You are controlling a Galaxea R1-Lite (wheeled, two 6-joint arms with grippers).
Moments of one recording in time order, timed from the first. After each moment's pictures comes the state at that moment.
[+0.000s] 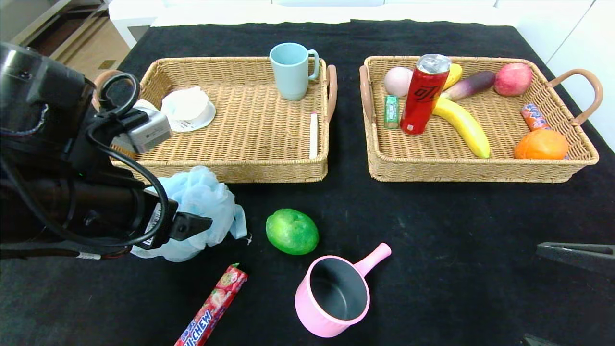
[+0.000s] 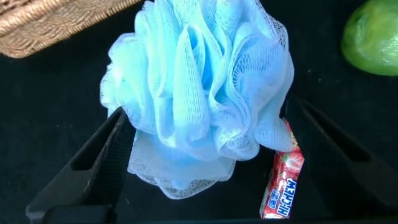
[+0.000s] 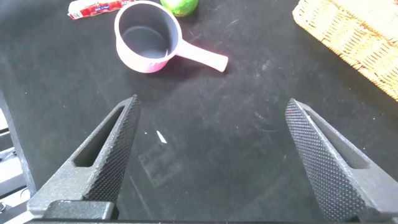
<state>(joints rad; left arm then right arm) -0.43 1.42 -1.23 0.50 0.26 0.06 0.51 0.94 -0.54 -0.16 0.34 -0.29</state>
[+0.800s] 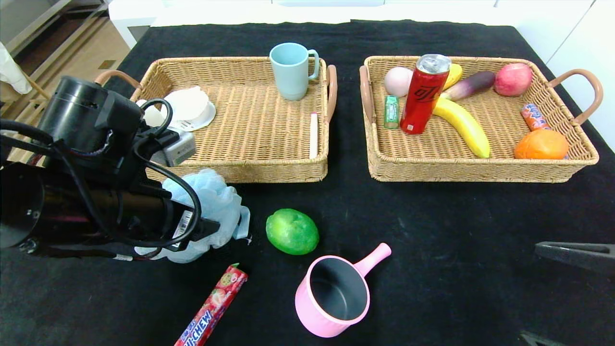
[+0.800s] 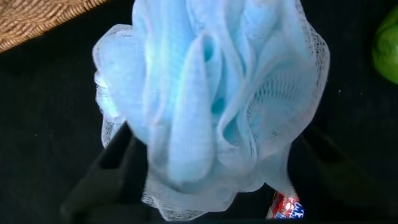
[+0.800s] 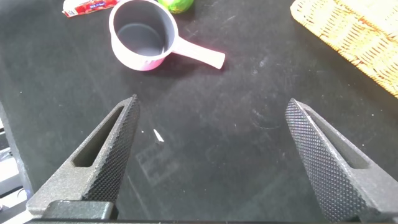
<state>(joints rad) -0.42 1.49 -1.19 0.43 0.27 0.04 0.50 0.95 -0.54 -0.17 0.34 -0.29</state>
